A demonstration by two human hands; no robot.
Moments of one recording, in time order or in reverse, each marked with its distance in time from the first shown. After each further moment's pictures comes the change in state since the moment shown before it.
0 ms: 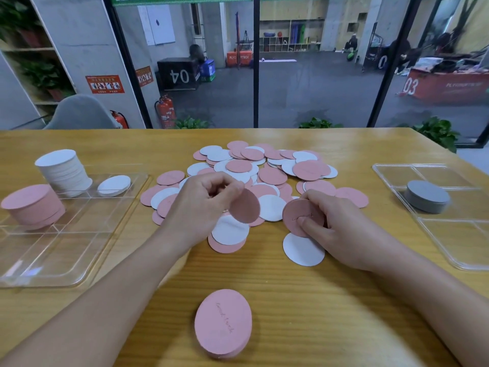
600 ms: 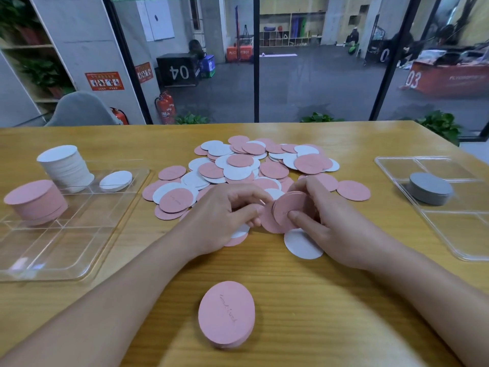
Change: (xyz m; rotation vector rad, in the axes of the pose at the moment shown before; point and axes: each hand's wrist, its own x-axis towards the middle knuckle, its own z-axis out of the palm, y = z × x) left_hand -0.009 -0.009 0.014 0.072 -0.290 0.141; right_hand -0.002 -0.012 0.011 0.092 0.013 -0.105
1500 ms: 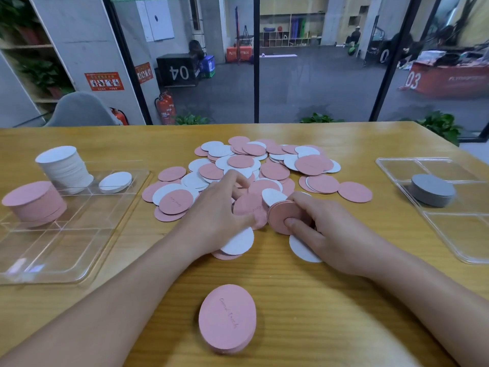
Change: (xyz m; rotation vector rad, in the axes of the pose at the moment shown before) left_hand 0.007 0.000 -0.001 0.385 0.135 -0.234; right_hand 0.002 0.001 0.008 -0.075 -0.071 -0.027
